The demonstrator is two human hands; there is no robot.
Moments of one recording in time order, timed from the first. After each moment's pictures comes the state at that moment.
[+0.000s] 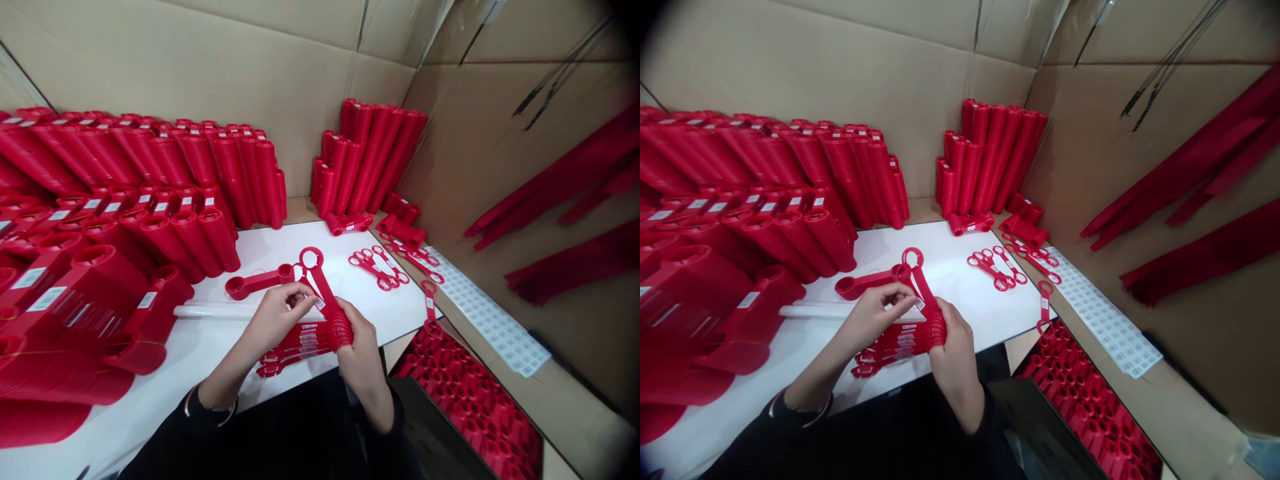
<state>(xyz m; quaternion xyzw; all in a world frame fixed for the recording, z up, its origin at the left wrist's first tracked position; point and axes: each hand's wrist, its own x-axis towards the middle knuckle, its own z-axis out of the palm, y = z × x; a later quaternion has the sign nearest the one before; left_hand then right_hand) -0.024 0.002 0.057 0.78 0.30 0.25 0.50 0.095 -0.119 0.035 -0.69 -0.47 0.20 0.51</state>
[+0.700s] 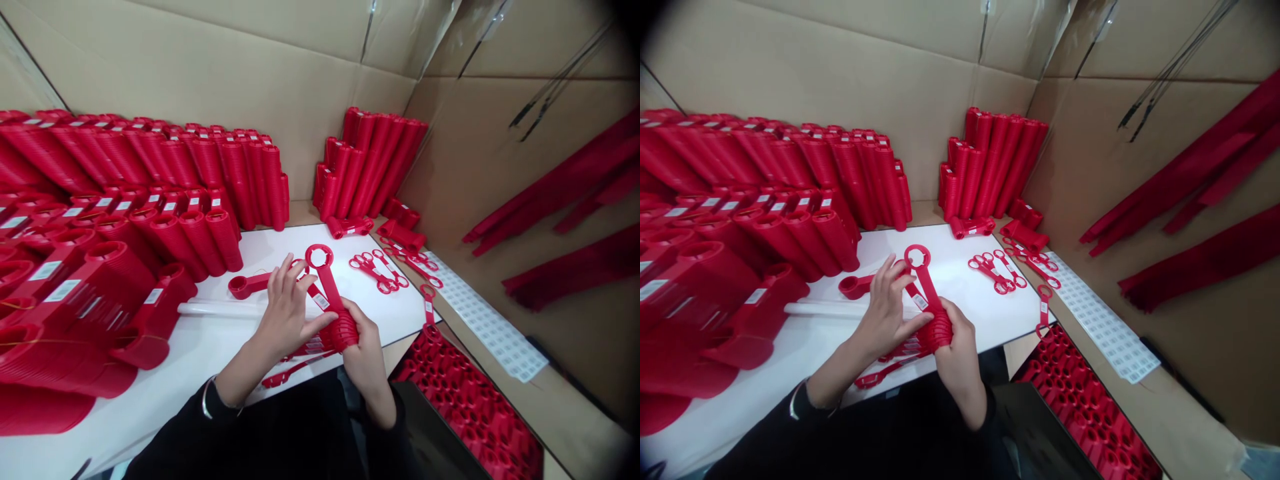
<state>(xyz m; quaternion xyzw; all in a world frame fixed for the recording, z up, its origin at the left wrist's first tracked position) -0.017 -0.005 0.024 0.89 0.21 0.39 0.08 0.098 -0.121 0.032 -0.65 -0.46 0.21 0.57</state>
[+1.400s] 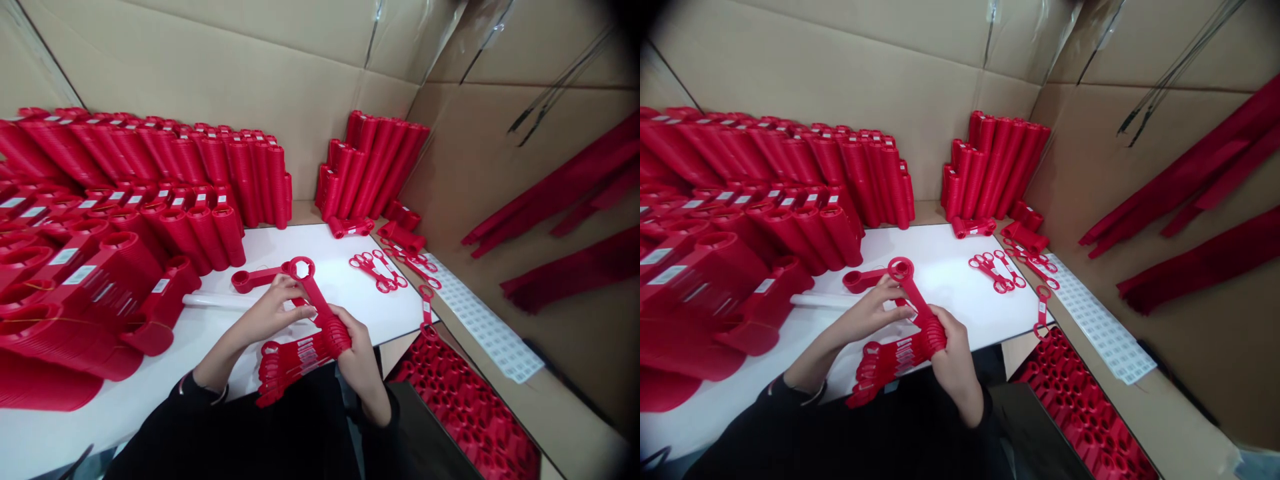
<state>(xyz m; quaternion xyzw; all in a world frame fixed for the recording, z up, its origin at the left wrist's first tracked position) -0.044 0.013 0.045 0.85 0.19 0.22 0.43 0.094 -0.128 0.030 -0.59 -0.49 0.30 0.57</state>
